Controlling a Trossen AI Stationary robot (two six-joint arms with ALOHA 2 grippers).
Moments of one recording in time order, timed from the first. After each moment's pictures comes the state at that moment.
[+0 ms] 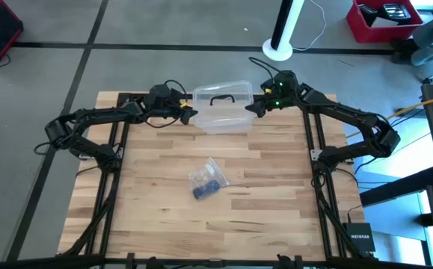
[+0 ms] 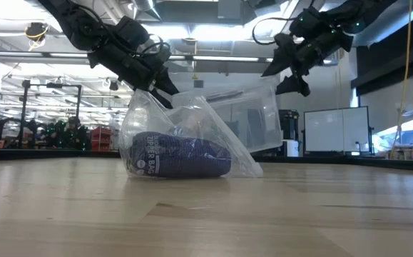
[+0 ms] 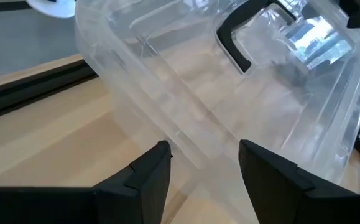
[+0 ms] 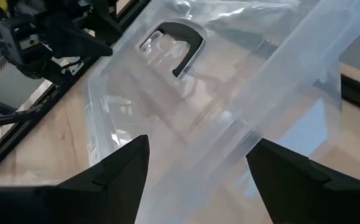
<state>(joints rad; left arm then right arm) 0.63 1.38 0.74 0.15 0.23 -0.43 -0.73 1.30 0.93 -0.25 -0.45 0.32</state>
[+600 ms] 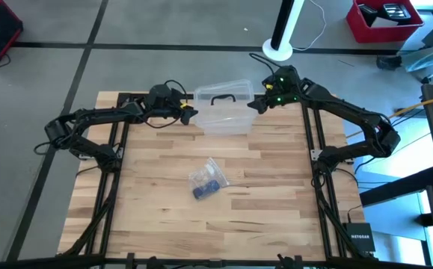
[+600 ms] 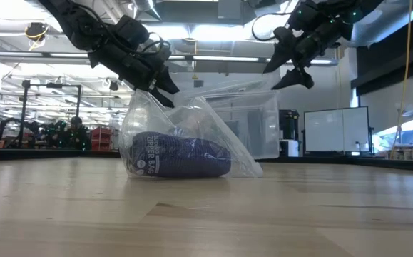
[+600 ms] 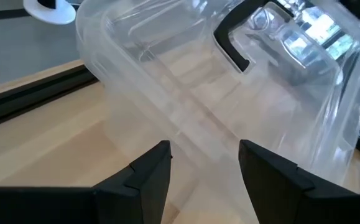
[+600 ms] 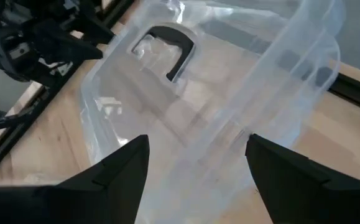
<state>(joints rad) 0.63 1.38 0.74 0.16 0.22 -0.41 -0.73 1.30 1.05 -0.44 -0.40 0.34</state>
